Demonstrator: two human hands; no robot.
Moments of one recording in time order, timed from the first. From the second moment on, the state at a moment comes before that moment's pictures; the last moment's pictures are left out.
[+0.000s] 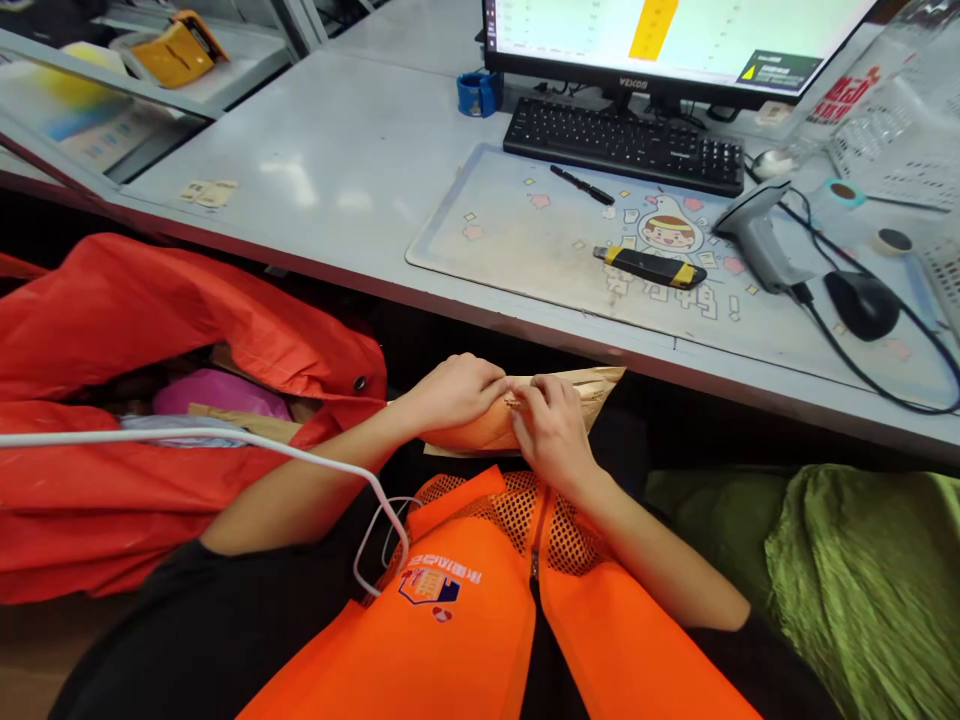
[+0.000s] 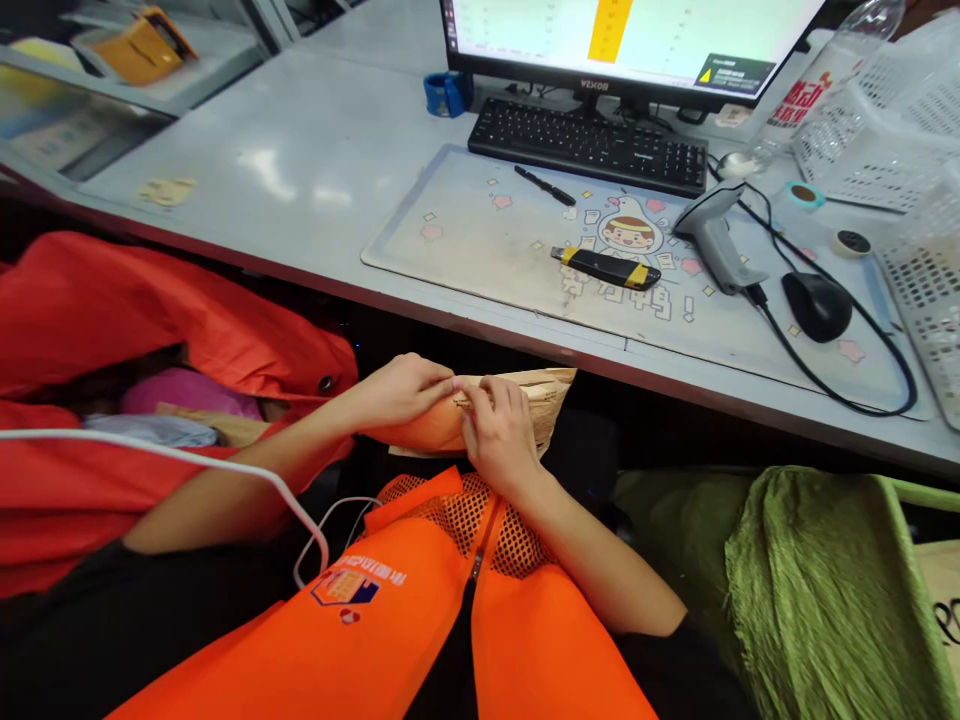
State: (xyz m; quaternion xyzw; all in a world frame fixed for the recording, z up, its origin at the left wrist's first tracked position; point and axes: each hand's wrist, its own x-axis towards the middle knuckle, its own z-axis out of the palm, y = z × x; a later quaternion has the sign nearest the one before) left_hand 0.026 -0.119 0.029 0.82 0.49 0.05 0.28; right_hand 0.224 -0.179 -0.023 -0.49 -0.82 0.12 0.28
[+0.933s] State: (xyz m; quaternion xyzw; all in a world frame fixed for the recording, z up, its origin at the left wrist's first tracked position) left_hand 0.040 -0.117 0.057 0.75 0.65 -0.06 0.10; right_hand 0.160 -0.180 0.029 -0.50 -0.83 0.24 0.03
